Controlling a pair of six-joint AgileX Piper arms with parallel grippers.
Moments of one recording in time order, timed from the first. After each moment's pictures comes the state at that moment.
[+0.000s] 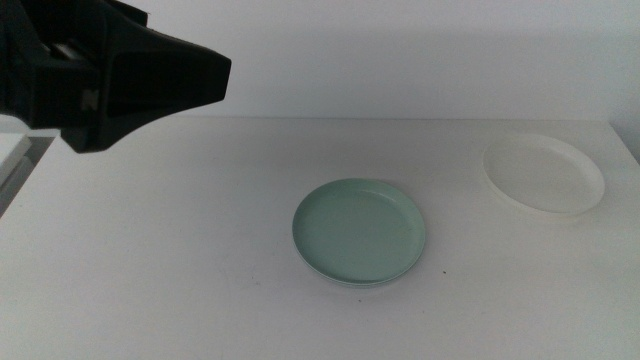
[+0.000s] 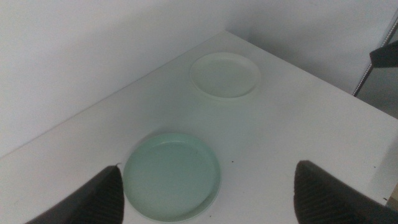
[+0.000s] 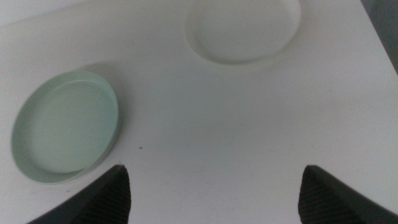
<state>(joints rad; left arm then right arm) -0.39 0.93 -1.27 -0.53 0.96 0.47 0.08 0.75 -0.88 0.01 0.96 0.30</state>
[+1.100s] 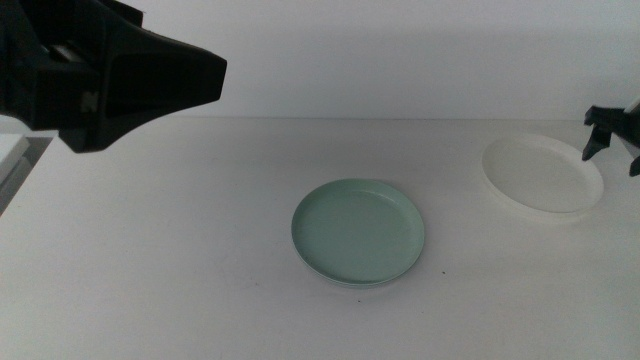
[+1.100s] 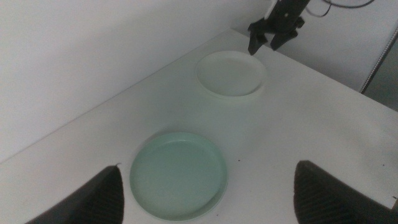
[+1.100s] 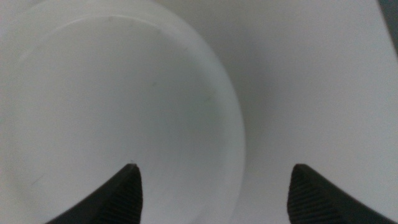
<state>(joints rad) -0.39 0.93 -1.27 -0.51 0.96 0.47 -0.22 2.15 -1.79 0.13 0.98 0.09</state>
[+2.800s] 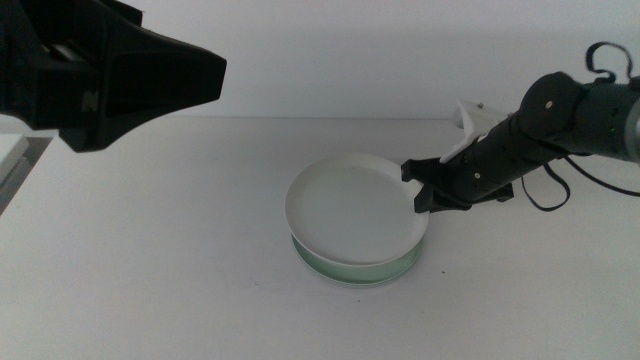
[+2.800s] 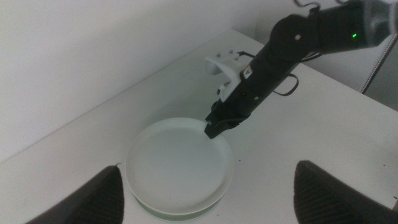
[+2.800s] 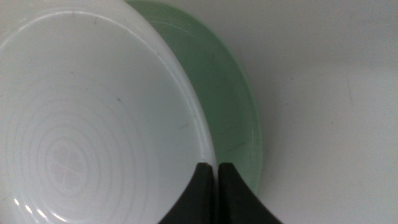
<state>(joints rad) -0.39 0.93 -1.27 -0.50 0.96 0.47 0.31 1.88 -1.29 0.50 0.66 -0.08</state>
